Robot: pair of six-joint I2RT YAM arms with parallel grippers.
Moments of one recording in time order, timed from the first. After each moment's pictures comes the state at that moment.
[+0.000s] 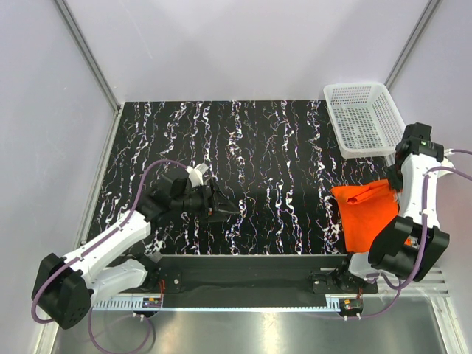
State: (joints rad) left arm -0.58 1.00 0.63 -0.24 0.62 -1.01; right arm -0.41 1.40 1.32 -1.13 0.40 0.98
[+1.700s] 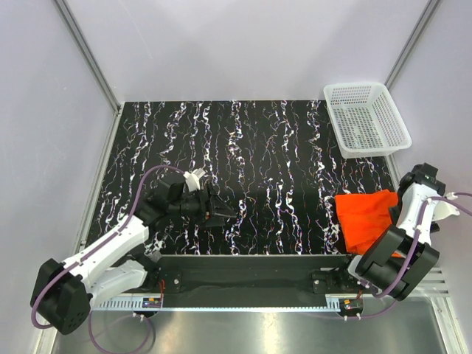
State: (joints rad) left arm -0.55 0.96 0.57 -0.23 0.66 -1.04; right arm -0.64 1.25 0.95 -1.09 0.48 0.84
